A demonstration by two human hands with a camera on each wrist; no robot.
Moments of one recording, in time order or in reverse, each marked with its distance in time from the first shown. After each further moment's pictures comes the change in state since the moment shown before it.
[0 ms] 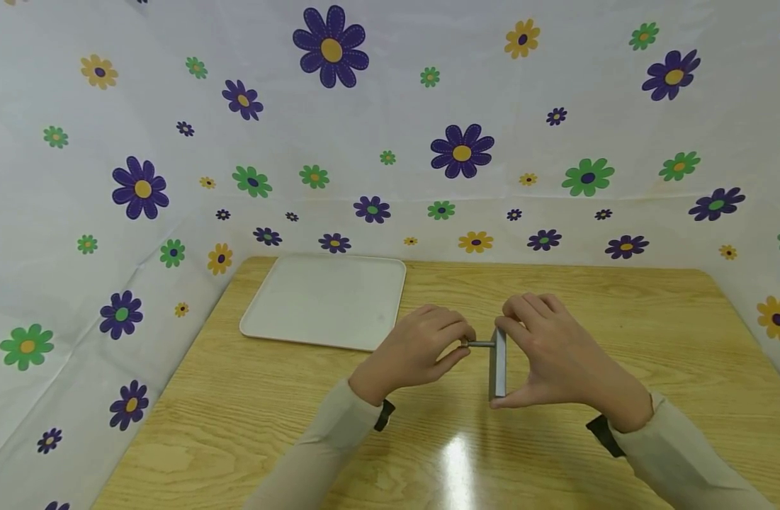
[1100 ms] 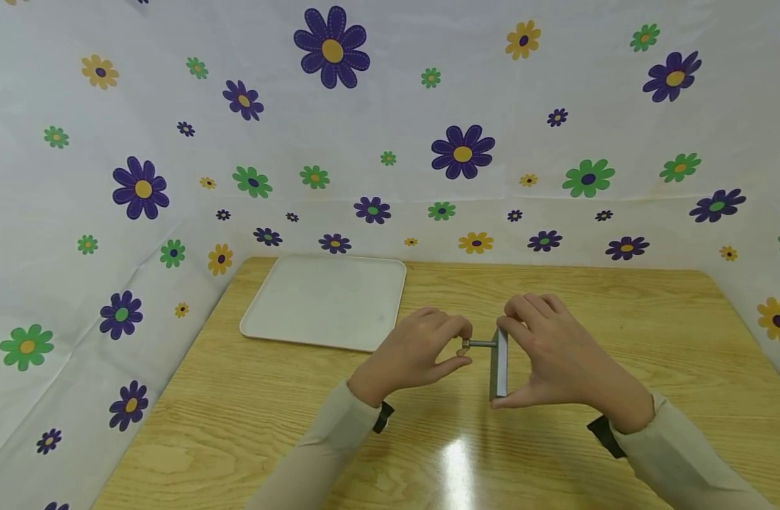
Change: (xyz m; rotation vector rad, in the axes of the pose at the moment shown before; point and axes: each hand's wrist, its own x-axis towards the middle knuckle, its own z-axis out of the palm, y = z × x) left_hand -0.005 -0.002 0.002 -0.044 -0.030 -0.043; right_hand 0.000 0.001 0.000 0.000 0.013 0.005
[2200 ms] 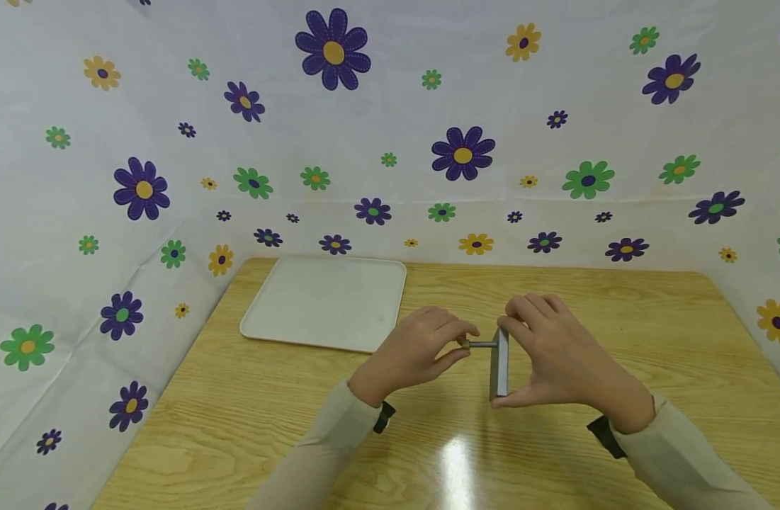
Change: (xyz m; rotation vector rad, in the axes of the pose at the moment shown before) left_hand 0.003 0.001 -0.002 0.028 0.057 0.023; right_hand 0.000 0.000 -0.001 0.004 -0.012 0.012
